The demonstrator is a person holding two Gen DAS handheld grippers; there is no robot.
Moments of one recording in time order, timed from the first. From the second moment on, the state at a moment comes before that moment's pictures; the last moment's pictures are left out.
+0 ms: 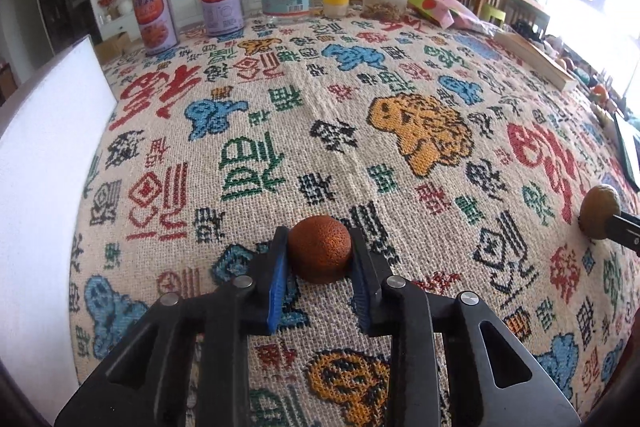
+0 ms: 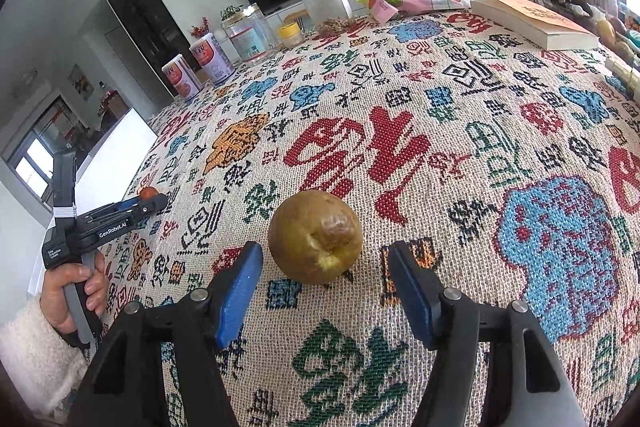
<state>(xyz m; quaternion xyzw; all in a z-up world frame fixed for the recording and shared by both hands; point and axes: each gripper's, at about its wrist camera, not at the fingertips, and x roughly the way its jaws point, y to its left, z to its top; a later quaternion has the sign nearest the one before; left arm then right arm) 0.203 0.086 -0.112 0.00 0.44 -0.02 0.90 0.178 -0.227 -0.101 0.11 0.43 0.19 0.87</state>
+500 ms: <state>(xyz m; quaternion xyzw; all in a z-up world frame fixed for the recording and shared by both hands) 0.085 0.140 0.004 -0.24 0.39 -0.11 0.88 0.167 -0.177 -0.069 0.12 0.41 0.24 0.88</state>
